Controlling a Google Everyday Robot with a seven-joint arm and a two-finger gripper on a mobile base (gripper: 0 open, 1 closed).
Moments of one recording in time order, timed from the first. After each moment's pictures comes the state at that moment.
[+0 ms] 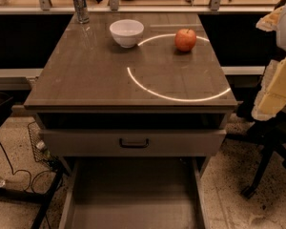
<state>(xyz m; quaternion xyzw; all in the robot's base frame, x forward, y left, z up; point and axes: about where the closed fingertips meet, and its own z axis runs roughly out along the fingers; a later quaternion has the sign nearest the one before) 0.437 -0.209 1.002 -0.60 0.77 -0.06 0.20</state>
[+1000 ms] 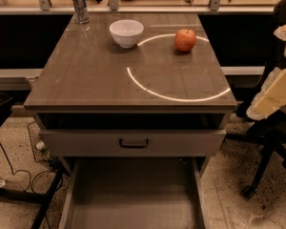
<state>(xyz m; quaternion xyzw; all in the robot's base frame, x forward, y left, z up) 0.455 -0.237 0.980 -0.51 0.82 -0.06 0.26</state>
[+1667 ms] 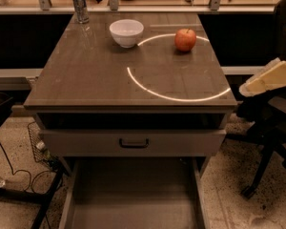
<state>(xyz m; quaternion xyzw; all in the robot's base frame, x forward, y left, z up) 0.524 -0.275 0.963 -0.41 0.82 -0.02 0.40</state>
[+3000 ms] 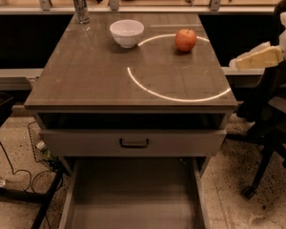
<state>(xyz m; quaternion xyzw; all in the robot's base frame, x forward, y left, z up) 0.605 -0.284 0.971 -0.36 0.75 0.03 0.55</state>
